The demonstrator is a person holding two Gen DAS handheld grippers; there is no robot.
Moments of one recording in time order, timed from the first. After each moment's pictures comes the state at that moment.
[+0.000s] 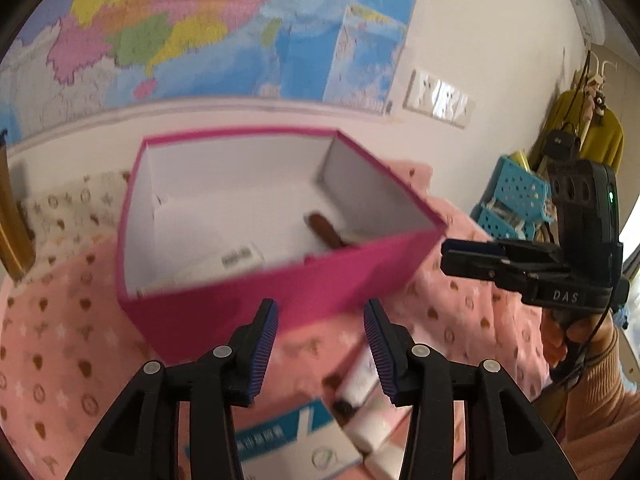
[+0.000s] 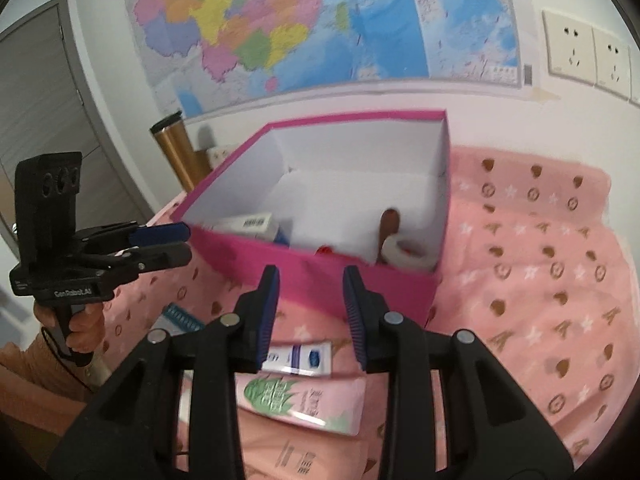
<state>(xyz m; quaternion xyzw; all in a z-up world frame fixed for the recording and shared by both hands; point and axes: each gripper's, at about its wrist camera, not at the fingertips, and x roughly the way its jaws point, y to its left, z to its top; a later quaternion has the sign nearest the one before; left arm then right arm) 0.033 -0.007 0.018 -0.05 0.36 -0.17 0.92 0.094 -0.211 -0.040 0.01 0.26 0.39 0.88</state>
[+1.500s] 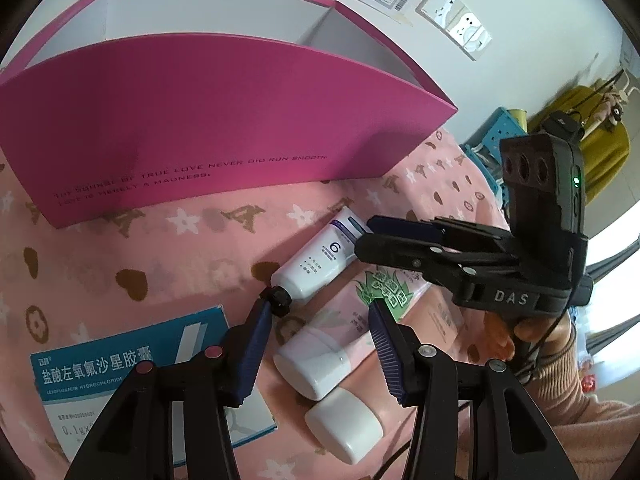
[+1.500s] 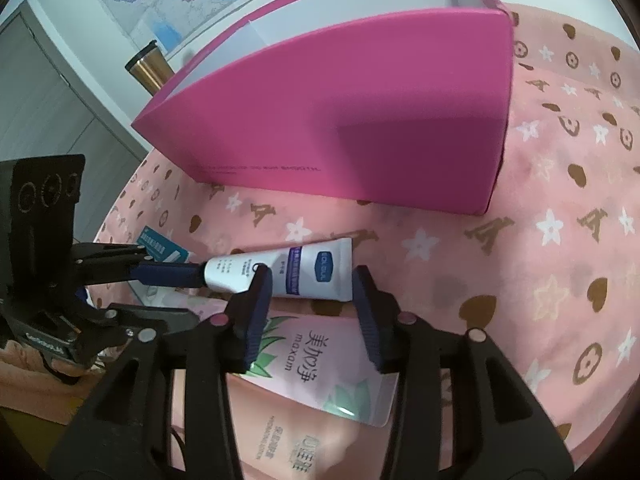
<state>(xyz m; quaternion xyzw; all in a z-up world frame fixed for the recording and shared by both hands) 0.047 -0.037 -0.059 -0.13 0.51 -0.21 0.82 0.119 -0.192 -0.128 0.04 0.38 0.40 0.83</state>
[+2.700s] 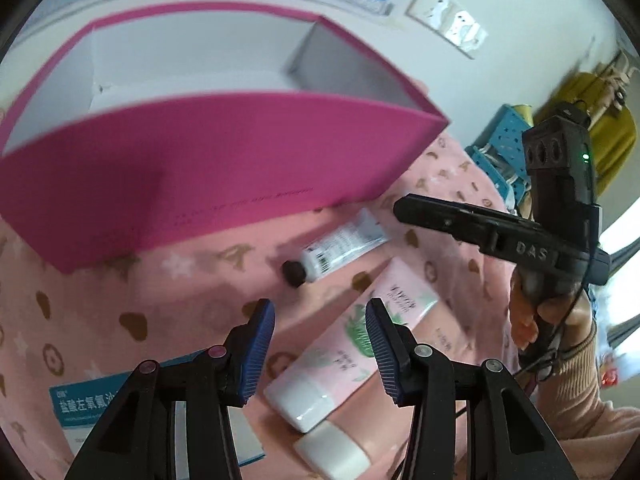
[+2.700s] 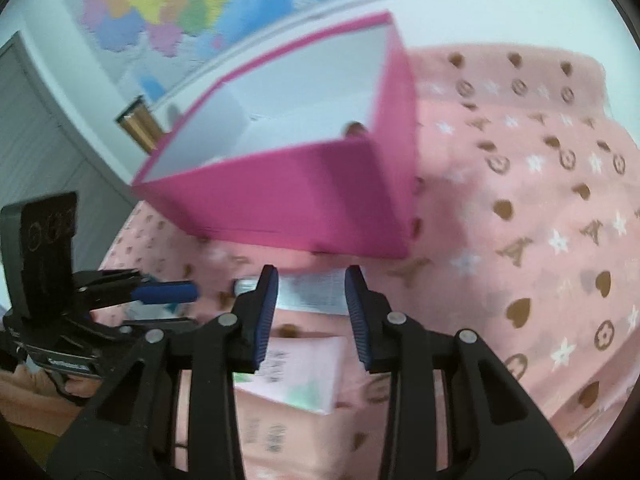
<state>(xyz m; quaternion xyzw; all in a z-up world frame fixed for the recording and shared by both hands) 0.062 -0.046 -0.045 -0.10 0.49 -0.19 0.84 0.132 -0.236 -0.104 0.08 0.35 0.36 0.86</state>
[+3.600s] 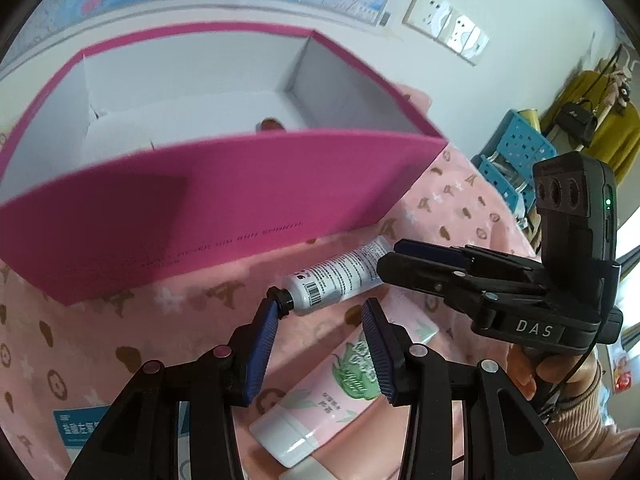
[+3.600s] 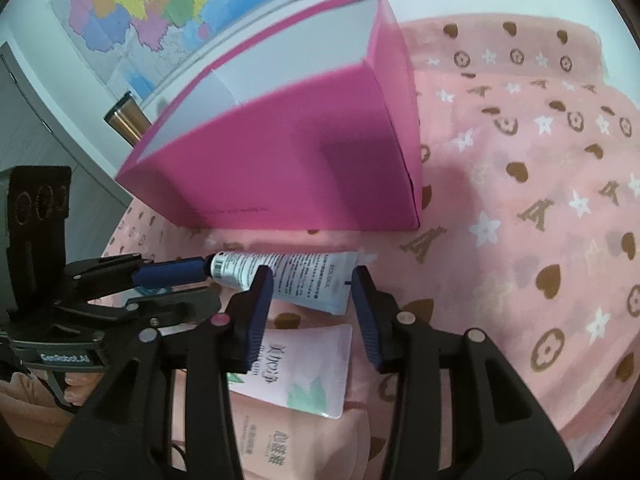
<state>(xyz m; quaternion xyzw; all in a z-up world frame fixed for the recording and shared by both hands) 0.070 -0.064 -0.029 -0.08 0.46 -0.18 0.86 0.115 -0.225 -0.113 0.10 0.35 0.36 0.86</state>
